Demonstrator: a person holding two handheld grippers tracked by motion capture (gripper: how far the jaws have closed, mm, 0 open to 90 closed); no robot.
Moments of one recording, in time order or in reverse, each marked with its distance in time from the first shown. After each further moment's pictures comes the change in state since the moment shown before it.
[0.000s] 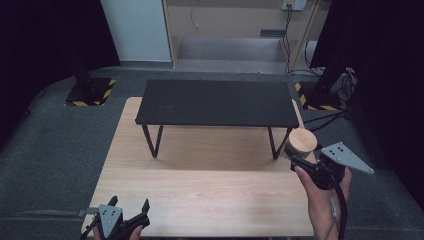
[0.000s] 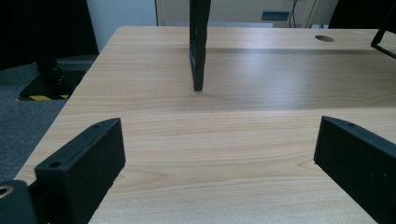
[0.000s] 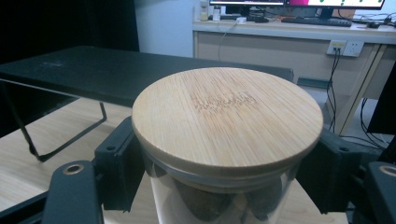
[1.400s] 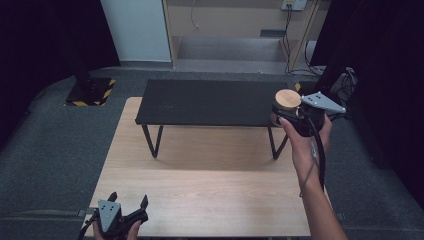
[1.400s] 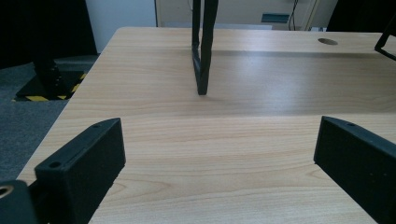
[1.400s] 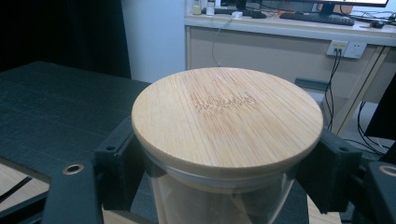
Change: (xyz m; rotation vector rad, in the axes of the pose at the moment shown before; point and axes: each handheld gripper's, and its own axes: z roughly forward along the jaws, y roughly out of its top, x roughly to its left) left arm 0.011 0.001 0.011 -0.005 -0.004 -0.011; right arm -0.015 0.063 0.103 0.057 -0.023 -0.014
